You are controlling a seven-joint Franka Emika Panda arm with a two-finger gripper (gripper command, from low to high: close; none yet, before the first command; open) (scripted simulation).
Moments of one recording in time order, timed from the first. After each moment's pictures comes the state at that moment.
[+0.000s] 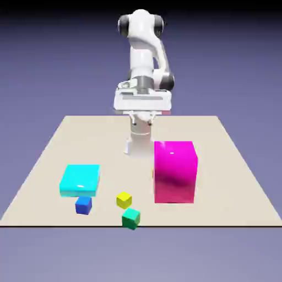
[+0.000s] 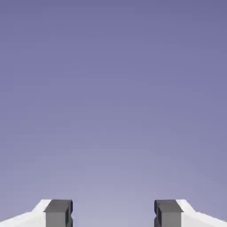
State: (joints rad) arm 0.01 -0.53 0.00 -2.78 0.00 3.00 0.76
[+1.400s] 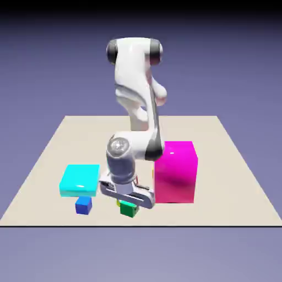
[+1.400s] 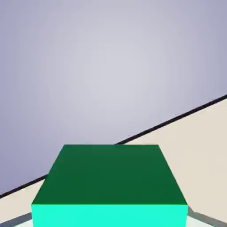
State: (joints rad) arm -0.03 0.42 -0.04 -1.96 0.02 2.24 1.06
